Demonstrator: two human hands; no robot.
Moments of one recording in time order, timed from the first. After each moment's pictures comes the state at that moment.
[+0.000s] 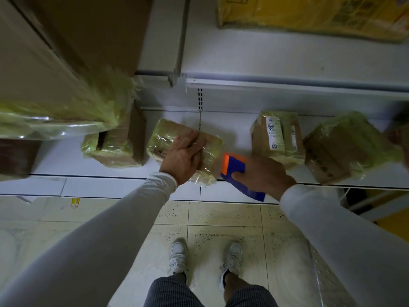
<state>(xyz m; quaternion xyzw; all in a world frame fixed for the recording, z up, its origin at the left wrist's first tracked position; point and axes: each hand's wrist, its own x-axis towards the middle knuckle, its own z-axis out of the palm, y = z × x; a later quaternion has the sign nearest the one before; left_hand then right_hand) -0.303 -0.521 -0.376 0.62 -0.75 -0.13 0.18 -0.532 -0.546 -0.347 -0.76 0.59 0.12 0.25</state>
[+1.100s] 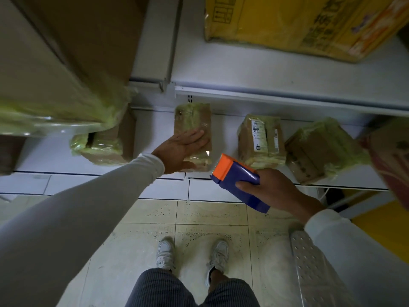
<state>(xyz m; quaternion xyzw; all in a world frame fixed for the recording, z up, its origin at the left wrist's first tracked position) -0.295 -0.552 -0.369 0.46 -0.88 -0.09 0.02 -0.593 -0.515 -0.324 -0.74 0.58 0.00 0.34</state>
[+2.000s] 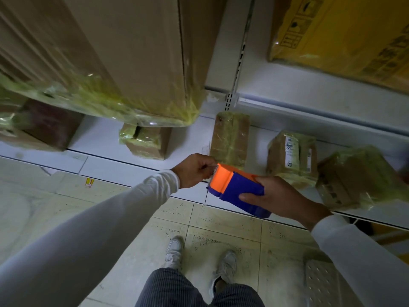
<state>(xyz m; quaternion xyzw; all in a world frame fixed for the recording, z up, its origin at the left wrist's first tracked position) -0.286 -0.486 -0.336 0.58 -0.62 -0.46 0.25 -0.540 -0.520 -0.301 -0.79 0.43 0.02 0.43</state>
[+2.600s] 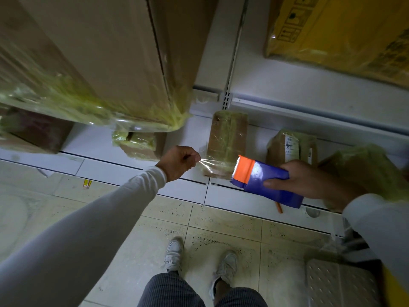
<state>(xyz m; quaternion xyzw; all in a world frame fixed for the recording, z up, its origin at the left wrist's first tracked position) -0.255 -0.499 -0.350 0.67 -0.53 -0.44 0.28 -0.578 -0.581 -0.292 -0.78 0.44 0.09 0.43</state>
